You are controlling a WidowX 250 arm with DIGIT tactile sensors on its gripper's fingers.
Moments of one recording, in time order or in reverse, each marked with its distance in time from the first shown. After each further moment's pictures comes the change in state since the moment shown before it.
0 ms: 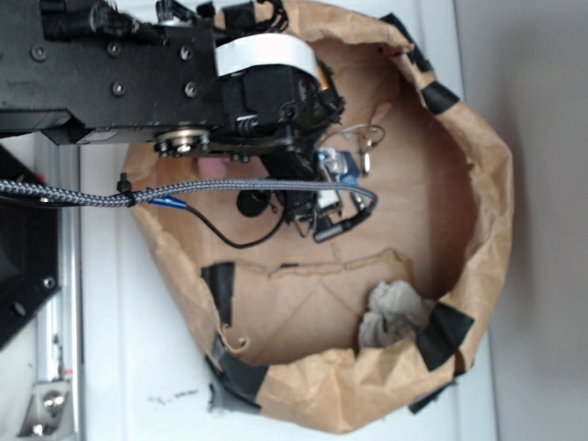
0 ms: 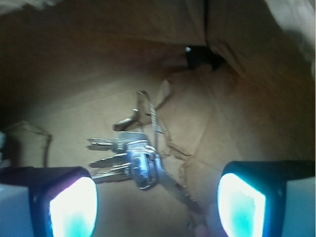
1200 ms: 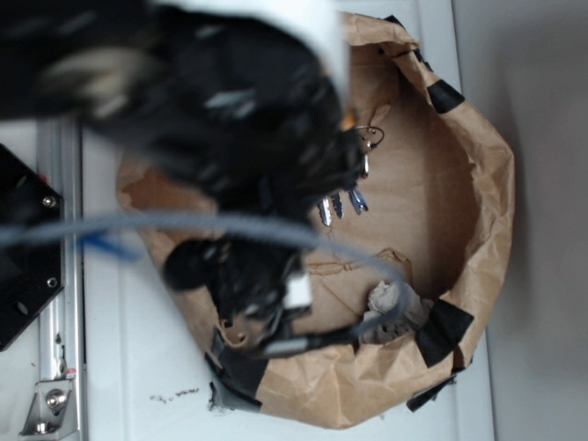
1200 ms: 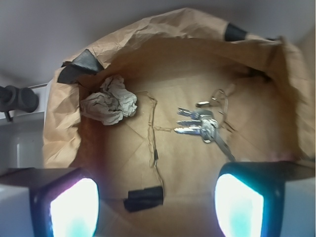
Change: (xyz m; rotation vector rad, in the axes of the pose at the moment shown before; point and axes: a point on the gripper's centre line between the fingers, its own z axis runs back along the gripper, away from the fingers) arm 0.011 -0.037 0.094 -0.245 0.219 -0.220
